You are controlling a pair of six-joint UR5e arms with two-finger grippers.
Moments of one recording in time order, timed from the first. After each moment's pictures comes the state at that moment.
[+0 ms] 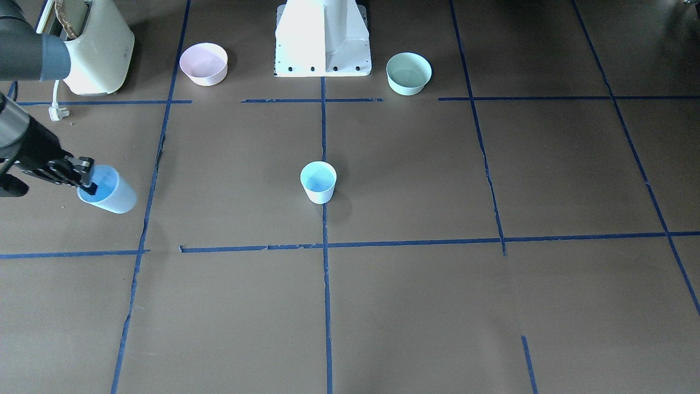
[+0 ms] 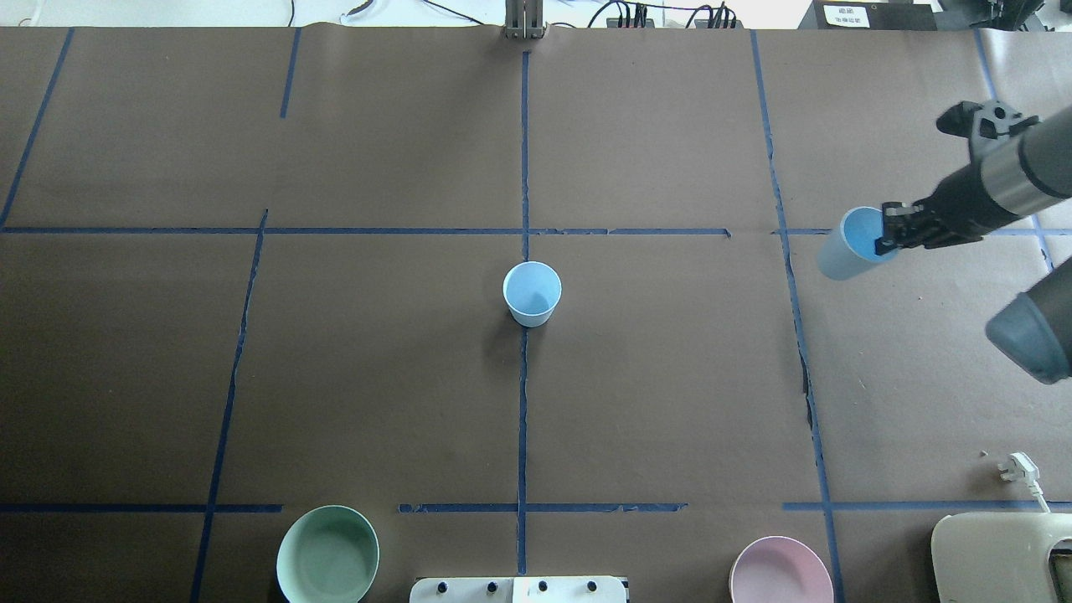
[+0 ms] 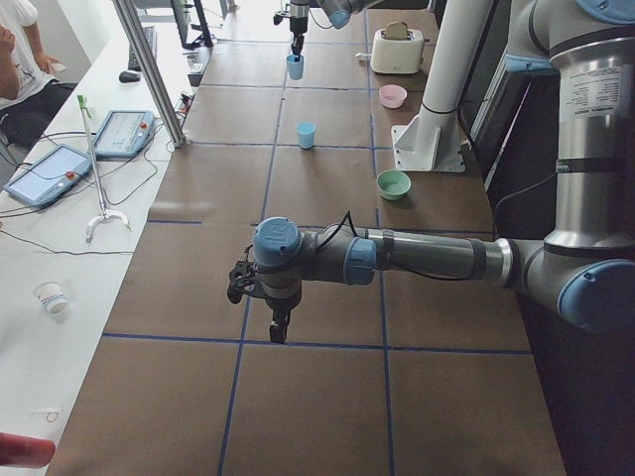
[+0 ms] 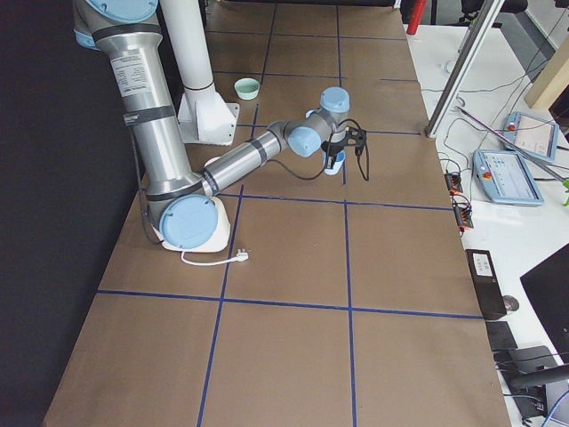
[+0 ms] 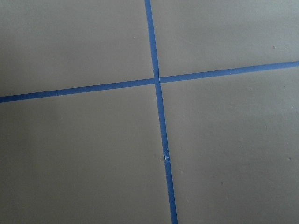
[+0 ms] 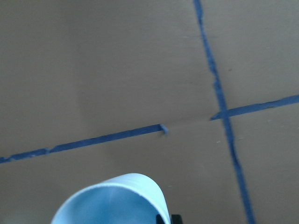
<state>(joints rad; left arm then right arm) -1.57 -1.48 -1.74 -1.56 -2.36 0.05 0.90 -1.19 1.82 -1.47 2.16 1.18</state>
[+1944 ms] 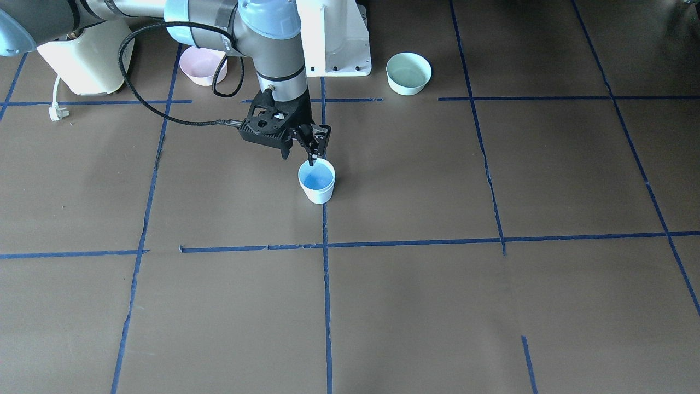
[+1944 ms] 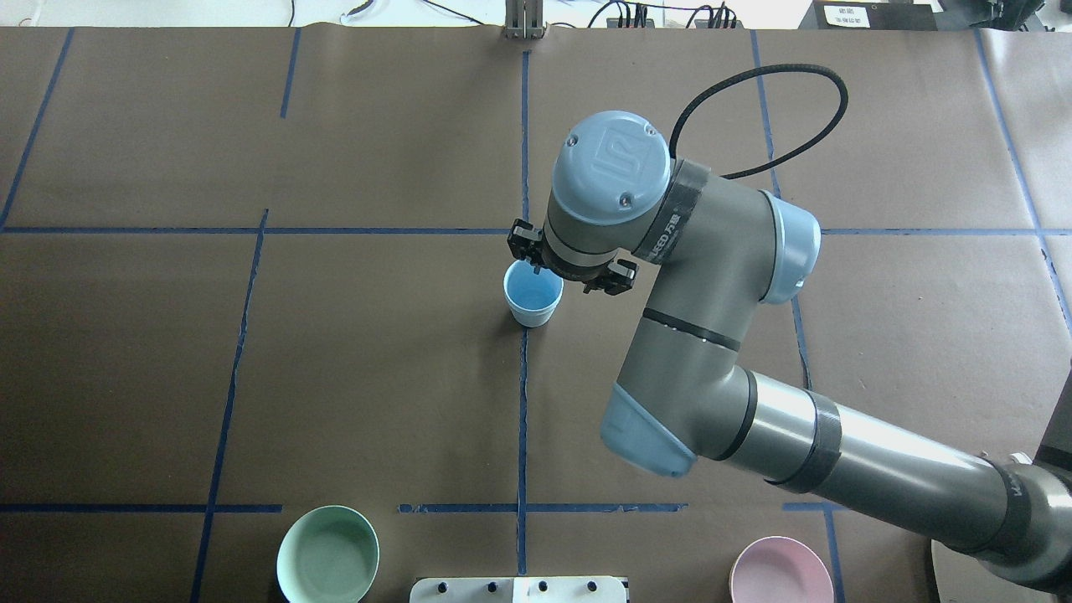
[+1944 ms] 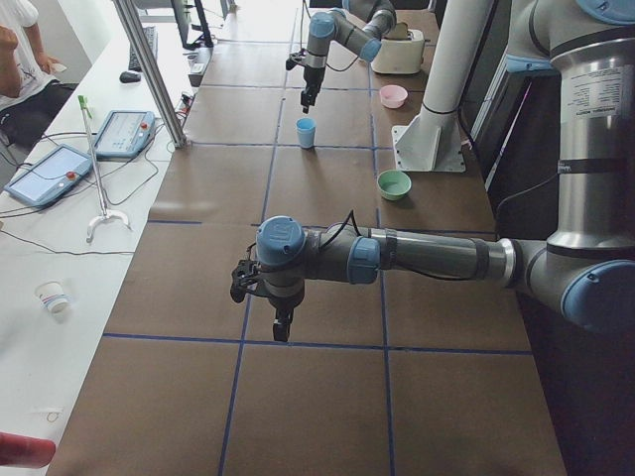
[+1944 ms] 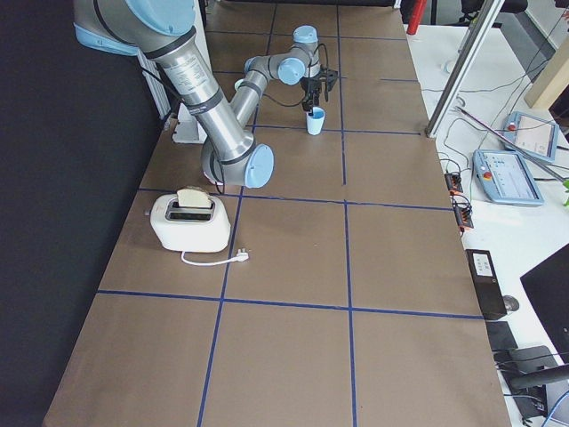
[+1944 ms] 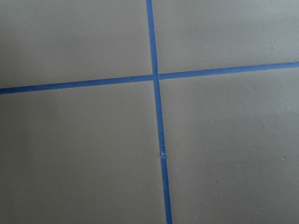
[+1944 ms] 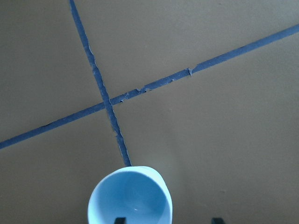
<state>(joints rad) -1.57 -1.47 -1.75 -1.56 -2.37 0.04 0.59 -0.82 1.73 -1.67 1.86 1.52</state>
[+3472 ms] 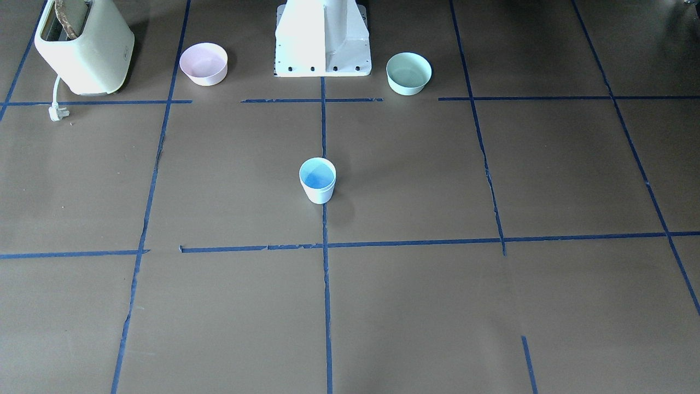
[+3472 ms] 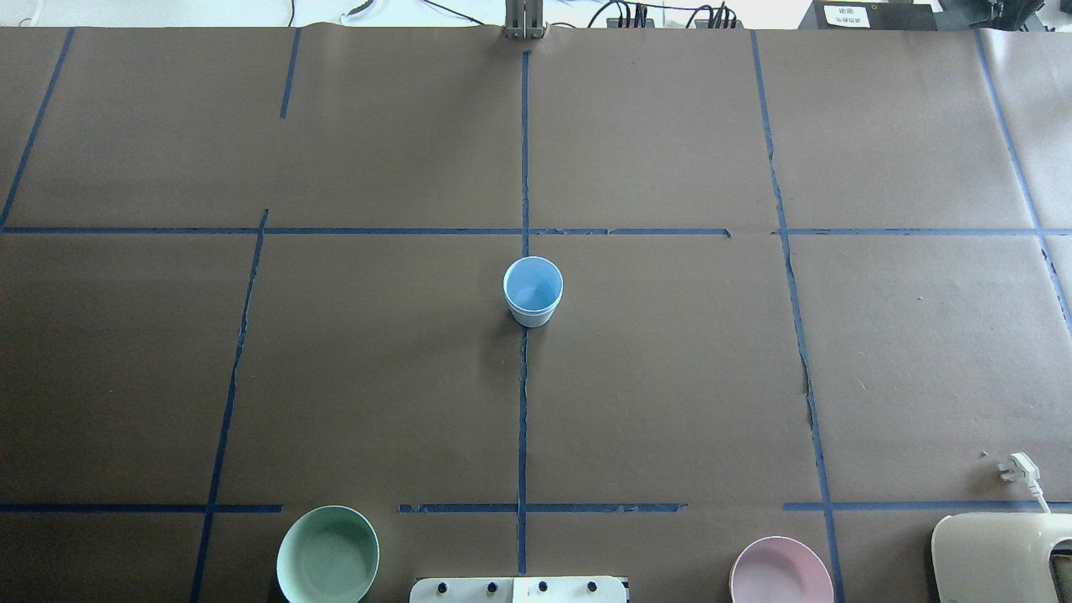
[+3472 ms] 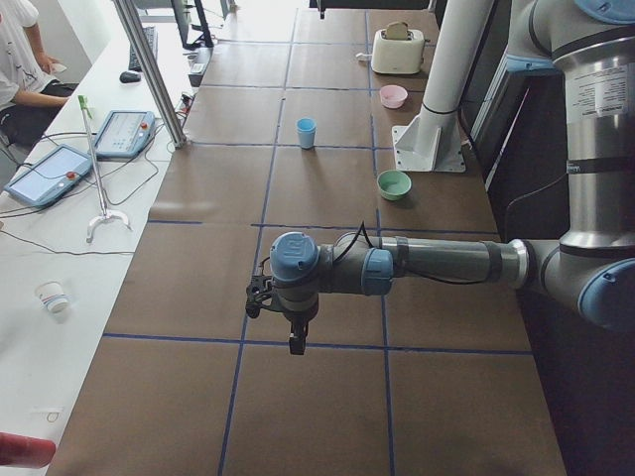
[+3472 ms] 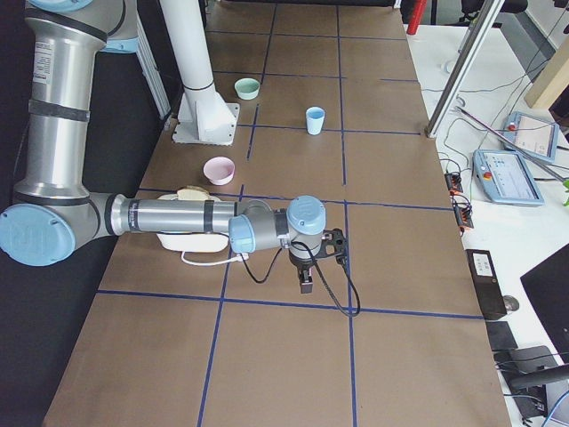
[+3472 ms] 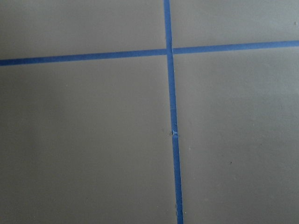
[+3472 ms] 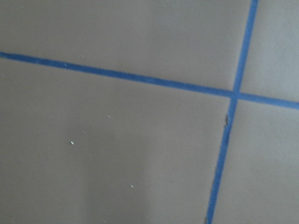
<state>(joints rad) -1.56 -1.41 -1.75 -1.57 -2.35 0.04 1.43 -1.75 1.73 -1.36 2.36 0.11</state>
